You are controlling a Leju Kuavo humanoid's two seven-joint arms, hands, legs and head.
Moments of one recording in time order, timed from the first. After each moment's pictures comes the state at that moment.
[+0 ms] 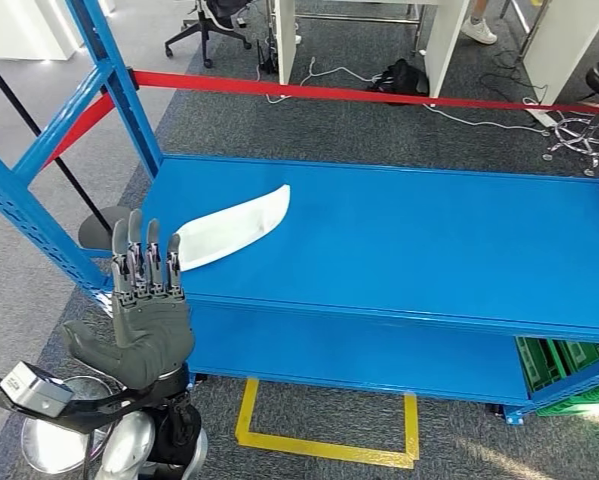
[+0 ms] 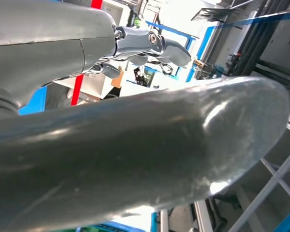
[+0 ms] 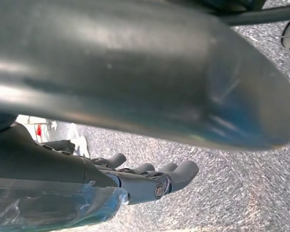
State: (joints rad) left arm 0.03 -0.21 -0.54 -1.78 0.25 0.09 -0.69; right arm -0.09 0.15 -0.65 -0.20 1.35 -0.12 0.23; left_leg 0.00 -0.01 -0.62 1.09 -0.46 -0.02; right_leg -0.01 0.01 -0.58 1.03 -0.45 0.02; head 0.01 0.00
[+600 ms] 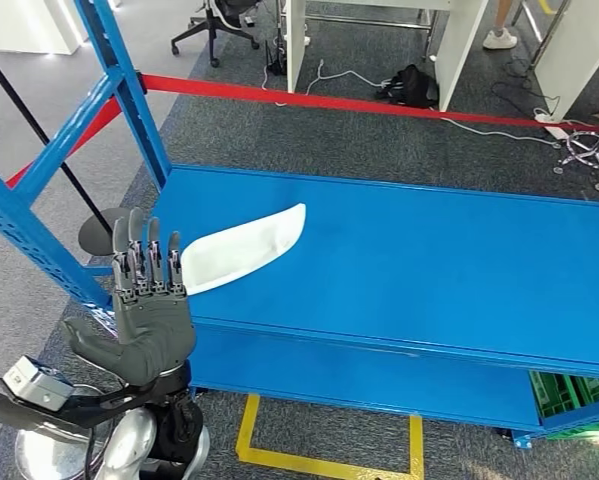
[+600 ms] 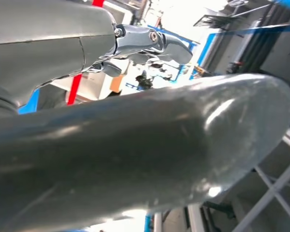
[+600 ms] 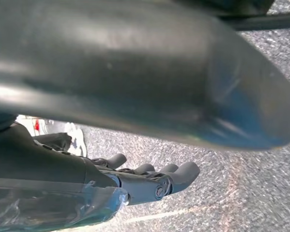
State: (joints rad) left arm 0.03 -0.21 -0.54 -1.77 0.28 0.10 -0.69; right arm -0.08 0.15 -0.65 -0.20 1.35 -0.12 0.22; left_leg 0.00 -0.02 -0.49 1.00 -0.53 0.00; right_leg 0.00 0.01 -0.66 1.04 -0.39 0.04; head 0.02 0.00
